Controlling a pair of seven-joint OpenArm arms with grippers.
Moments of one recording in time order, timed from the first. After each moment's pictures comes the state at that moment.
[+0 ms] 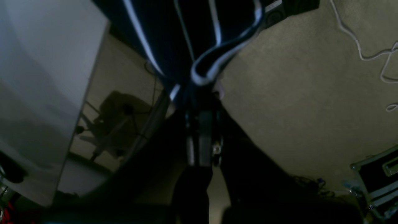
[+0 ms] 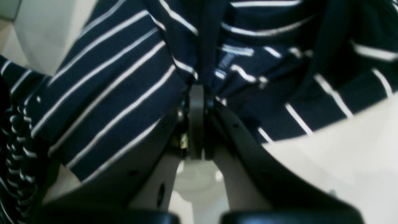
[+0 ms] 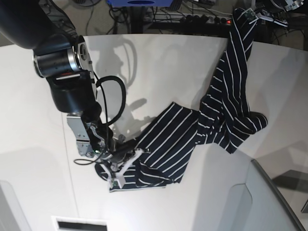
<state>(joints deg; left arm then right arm) 54.1 -25.1 -19.0 108.2 17.5 -42.0 34.9 32.6 -6.1 -4.9 30.6 12.5 15.1 -19.7</state>
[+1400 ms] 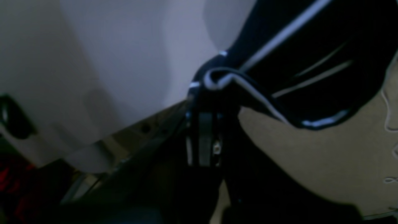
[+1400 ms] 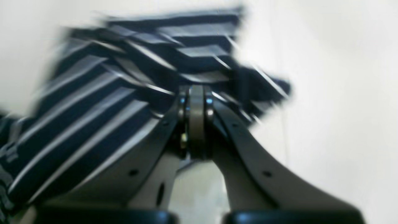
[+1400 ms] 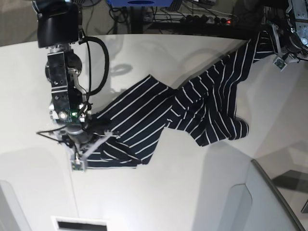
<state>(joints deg) 29.3 -26.4 -28.0 87.6 17.9 -42.0 35.0 5.1 -1.4 -4.8 85.6 0.4 -2.3 -42.1</state>
